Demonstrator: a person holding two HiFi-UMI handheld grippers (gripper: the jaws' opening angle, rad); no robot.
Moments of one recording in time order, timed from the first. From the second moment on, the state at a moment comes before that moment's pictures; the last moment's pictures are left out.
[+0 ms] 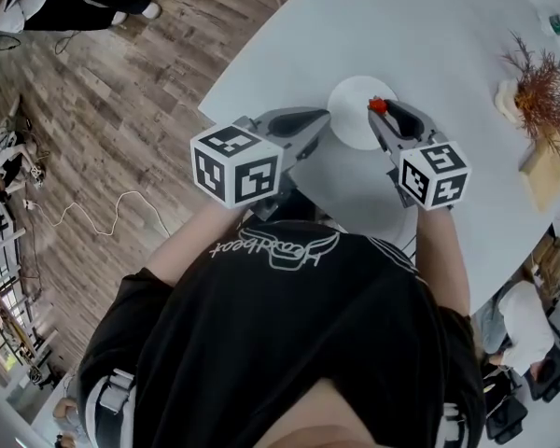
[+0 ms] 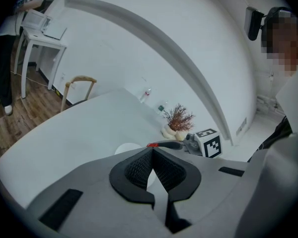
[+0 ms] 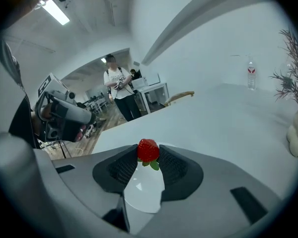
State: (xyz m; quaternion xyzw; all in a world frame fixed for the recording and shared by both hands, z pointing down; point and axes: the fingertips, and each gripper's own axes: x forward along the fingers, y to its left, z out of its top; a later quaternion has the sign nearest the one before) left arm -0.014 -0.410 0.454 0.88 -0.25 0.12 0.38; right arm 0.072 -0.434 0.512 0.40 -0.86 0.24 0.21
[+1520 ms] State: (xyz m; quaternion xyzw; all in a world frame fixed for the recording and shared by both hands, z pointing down) left arm -0.024 -0.405 0.459 0.87 -0.27 0.12 0.39; right arm 0.065 -0.438 0.581 0.39 -0.82 0.21 0.36
